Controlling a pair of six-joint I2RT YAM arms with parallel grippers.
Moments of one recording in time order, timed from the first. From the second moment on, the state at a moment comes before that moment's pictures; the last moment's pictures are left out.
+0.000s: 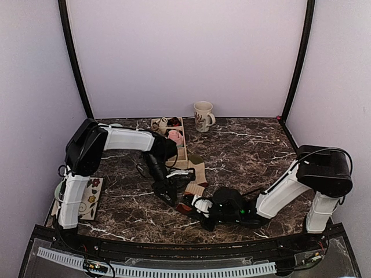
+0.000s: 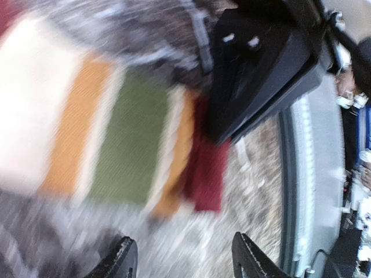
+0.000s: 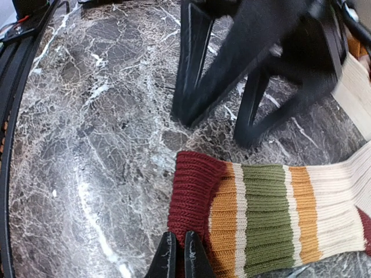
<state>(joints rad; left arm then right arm) -0.74 2.28 1.68 -1.21 0.81 0.87 1.22 1.83 0.56 0.69 -0.01 -0.08</state>
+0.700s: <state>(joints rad) -0.91 1.90 1.26 -0.85 0.54 0.91 1.00 1.90 0.58 0.72 -0.52 0.28</state>
